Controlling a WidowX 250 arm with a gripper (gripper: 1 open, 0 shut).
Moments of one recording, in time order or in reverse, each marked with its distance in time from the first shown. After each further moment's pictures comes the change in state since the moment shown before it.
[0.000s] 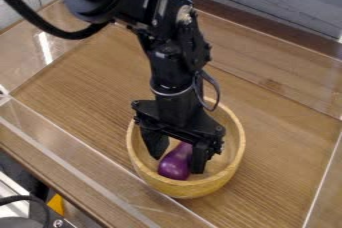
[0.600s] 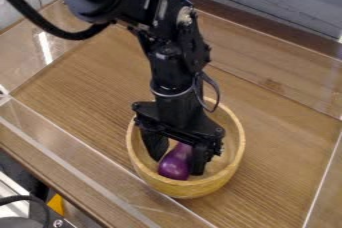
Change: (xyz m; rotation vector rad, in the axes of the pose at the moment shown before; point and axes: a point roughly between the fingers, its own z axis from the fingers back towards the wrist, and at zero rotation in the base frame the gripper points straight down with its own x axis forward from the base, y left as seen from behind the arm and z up) arm 0.000 0.003 -0.002 -0.004 0.010 0.012
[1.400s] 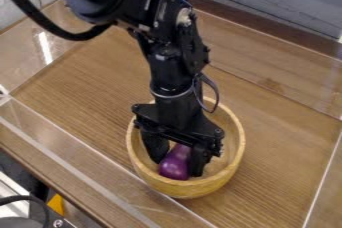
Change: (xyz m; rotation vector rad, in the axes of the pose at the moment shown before) arm 0.001 0.004 -0.001 -0.011 0.009 0.025
